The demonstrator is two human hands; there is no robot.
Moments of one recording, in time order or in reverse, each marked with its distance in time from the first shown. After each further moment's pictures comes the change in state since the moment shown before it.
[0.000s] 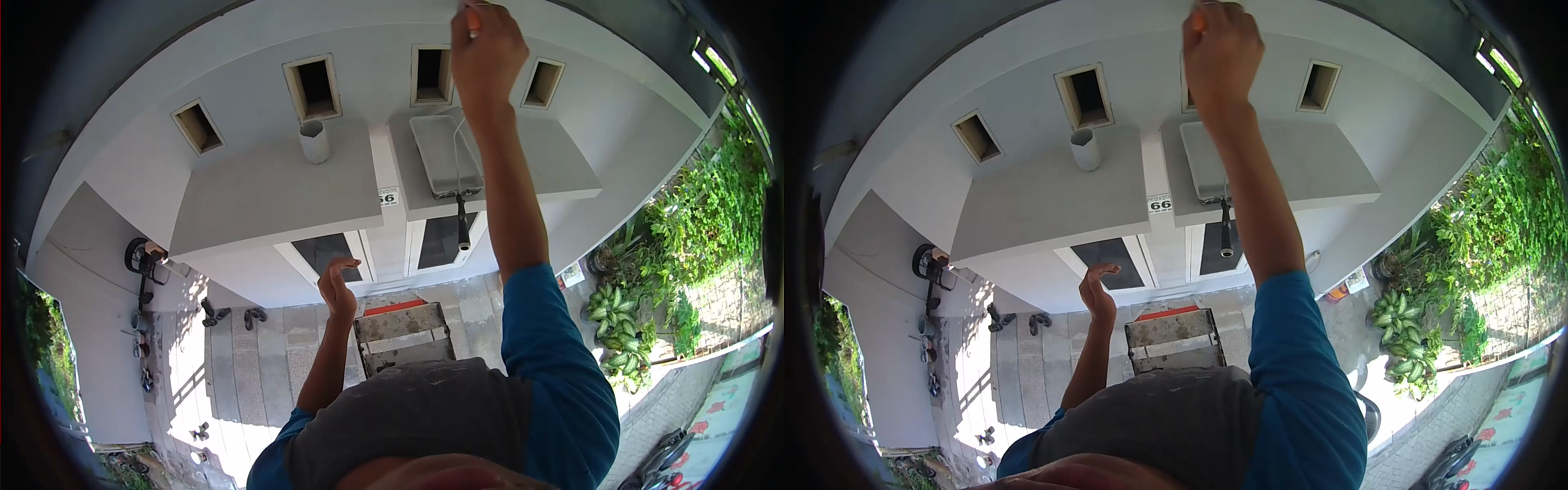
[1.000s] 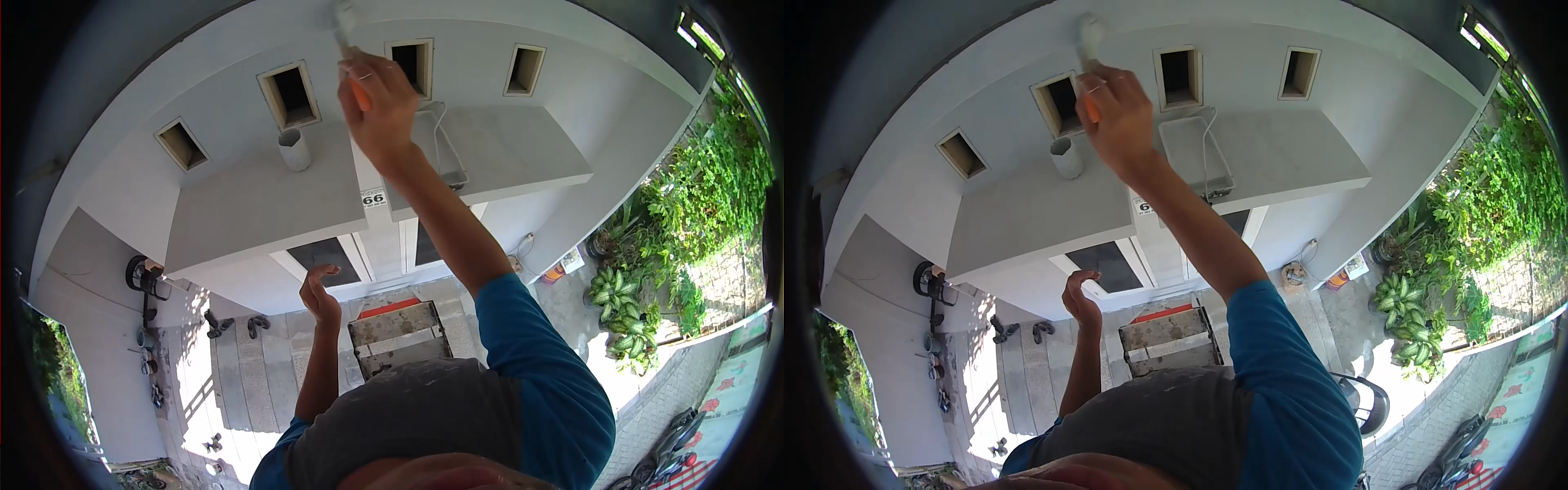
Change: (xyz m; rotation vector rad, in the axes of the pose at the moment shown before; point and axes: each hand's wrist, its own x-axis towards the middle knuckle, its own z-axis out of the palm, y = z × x) left_hand 0.004 0.001 -0.001 0.030 0.057 0.008; right_hand -0.076 -0.061 0.012 0.395 0.031 0.063
